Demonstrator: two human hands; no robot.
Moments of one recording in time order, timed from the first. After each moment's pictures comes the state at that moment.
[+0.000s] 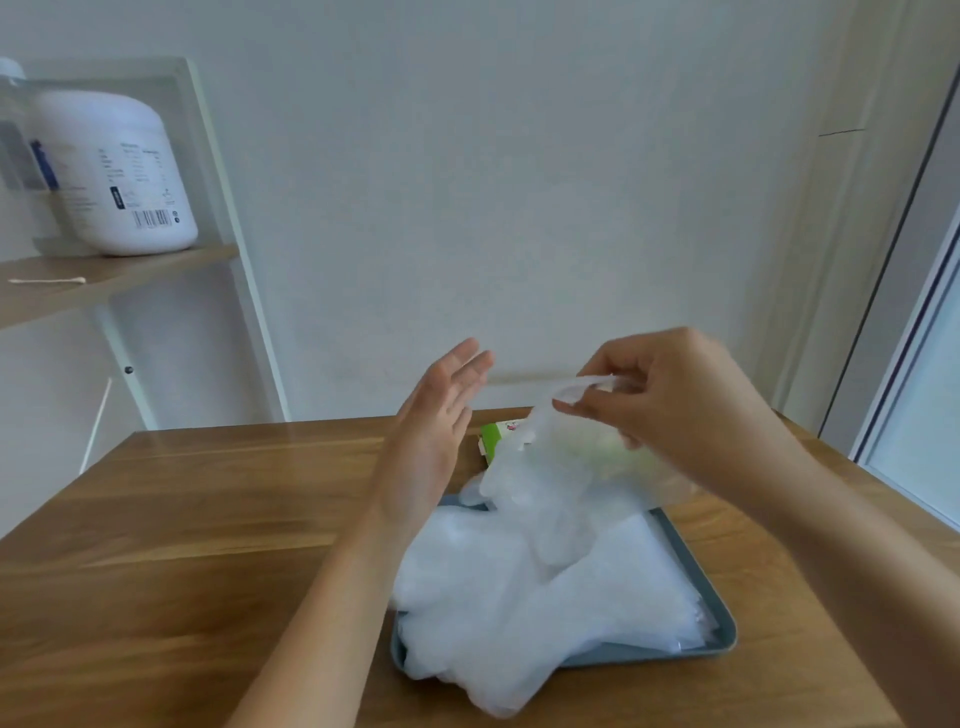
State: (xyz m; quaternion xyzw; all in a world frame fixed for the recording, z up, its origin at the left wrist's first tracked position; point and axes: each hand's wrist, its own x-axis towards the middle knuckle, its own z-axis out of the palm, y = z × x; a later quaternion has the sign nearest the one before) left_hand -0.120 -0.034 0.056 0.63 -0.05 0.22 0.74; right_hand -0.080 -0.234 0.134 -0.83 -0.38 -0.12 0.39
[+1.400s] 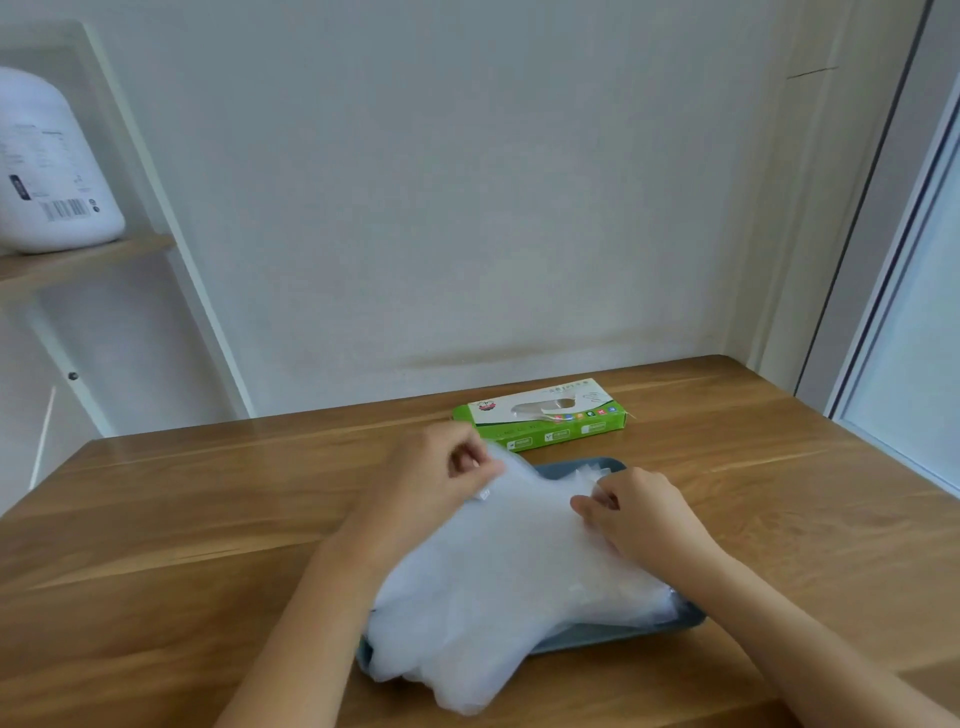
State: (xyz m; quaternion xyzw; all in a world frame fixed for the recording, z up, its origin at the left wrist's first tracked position) left_hand -0.106 -0.047 0.022 0.91 0.03 0.22 0.35; right_hand -0.013 -0.244 -0.021 -0.94 -0.21 0.03 0.25
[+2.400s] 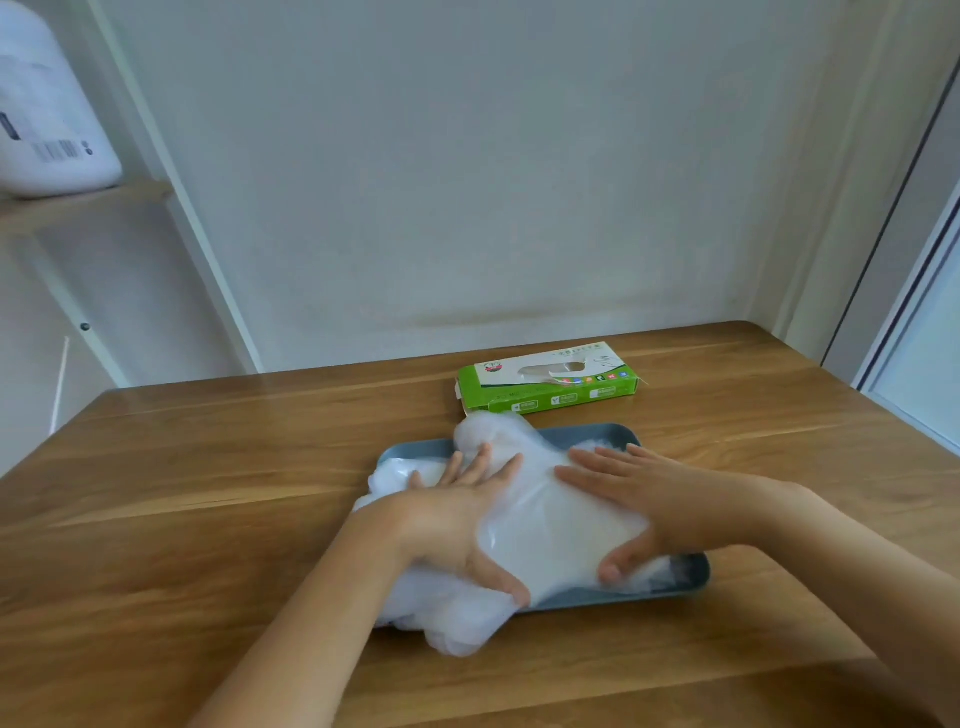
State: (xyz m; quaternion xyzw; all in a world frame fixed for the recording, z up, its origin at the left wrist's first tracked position) left_hand -0.110 -0.063 -0.002 0.96 0.04 -0.24 0.11; right_hand 0.006 -0.273 -0.003 -0.84 -0.51 0.19 -0.05
